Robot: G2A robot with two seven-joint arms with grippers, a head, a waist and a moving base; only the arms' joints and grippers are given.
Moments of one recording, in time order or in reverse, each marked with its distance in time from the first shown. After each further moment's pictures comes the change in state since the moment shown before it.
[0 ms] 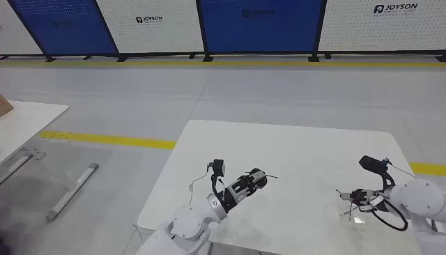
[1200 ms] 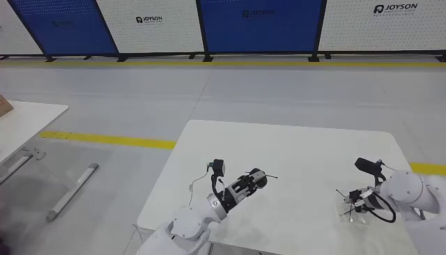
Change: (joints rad) left arm 0.000 0.000 0.000 0.000 0.000 0.000 0.000; right arm 0.143 -0.002 -0.165 0.198 -0.019 0.056 0.000
